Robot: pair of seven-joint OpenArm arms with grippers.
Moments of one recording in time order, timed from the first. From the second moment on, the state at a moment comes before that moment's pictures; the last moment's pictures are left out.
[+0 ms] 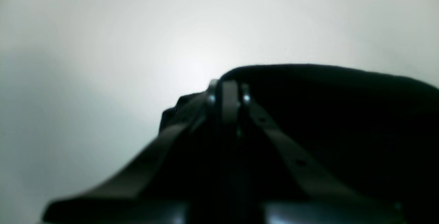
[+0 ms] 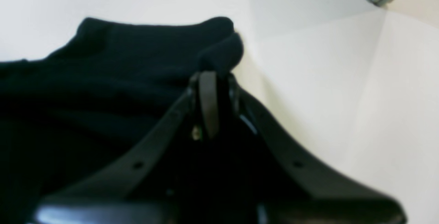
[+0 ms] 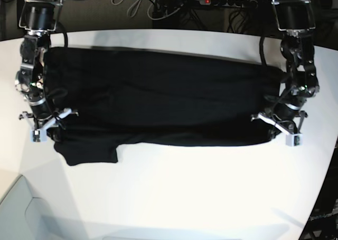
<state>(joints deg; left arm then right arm) -1.9 -17.0 -11.7 81.9 -24.9 -15.0 28.7 1.9 15.9 15.6 77.1 7.6 19.9 -14.5</state>
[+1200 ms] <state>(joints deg) 12.1 -20.1 -16.9 90.7 -24.2 -14.7 28.8 -9.5 16.2 16.4 86.1 7.5 25.5 -14.4</state>
